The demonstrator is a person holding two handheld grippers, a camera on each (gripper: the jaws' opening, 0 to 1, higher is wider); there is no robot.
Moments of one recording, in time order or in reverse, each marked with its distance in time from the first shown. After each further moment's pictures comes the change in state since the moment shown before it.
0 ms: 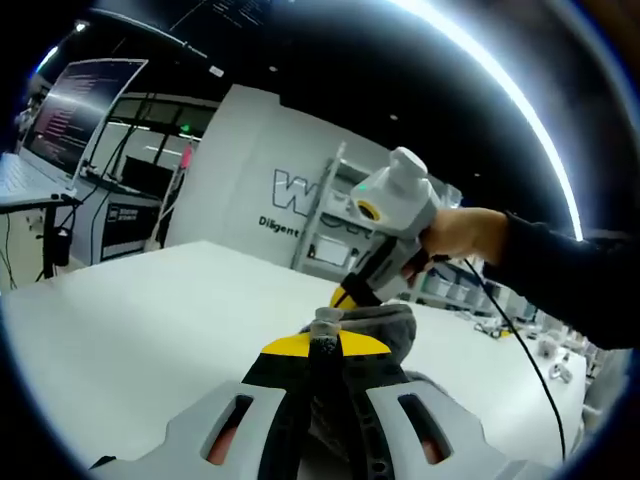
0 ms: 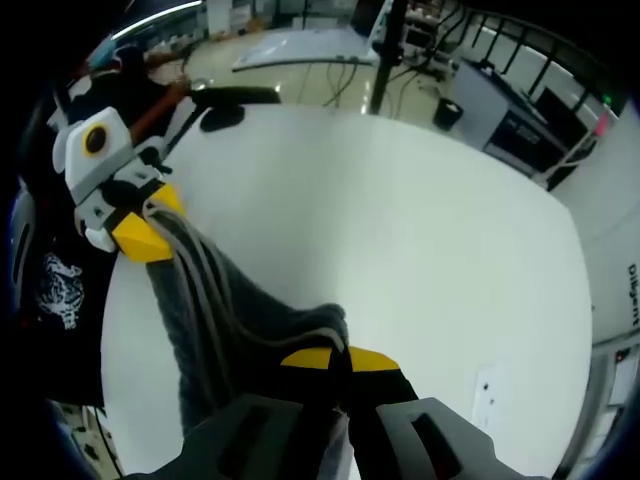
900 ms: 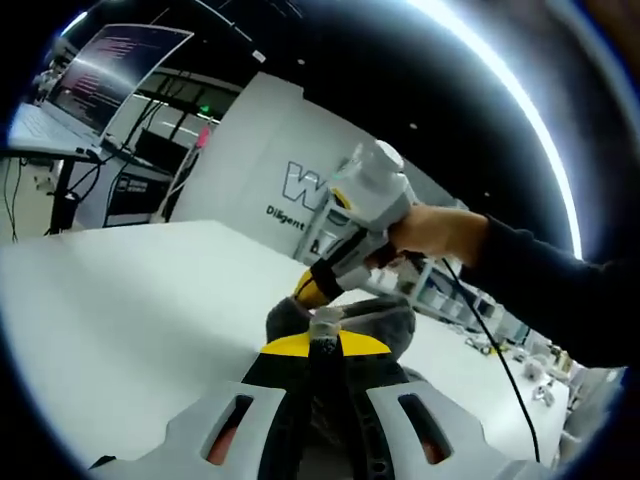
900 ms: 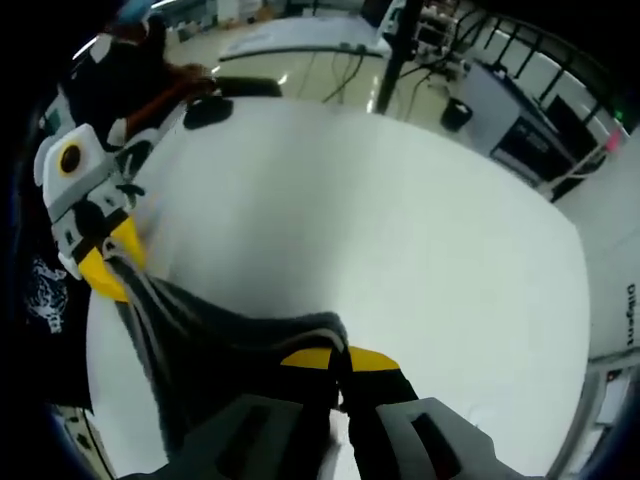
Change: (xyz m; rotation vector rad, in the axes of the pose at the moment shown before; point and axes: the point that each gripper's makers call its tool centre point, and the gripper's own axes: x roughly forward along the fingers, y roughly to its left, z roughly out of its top) left arm -0.026 0.018 -0.010 -0.115 0.011 0.007; right arm 0.040 -0.019 0.042 -0.049 0.038 -0.012
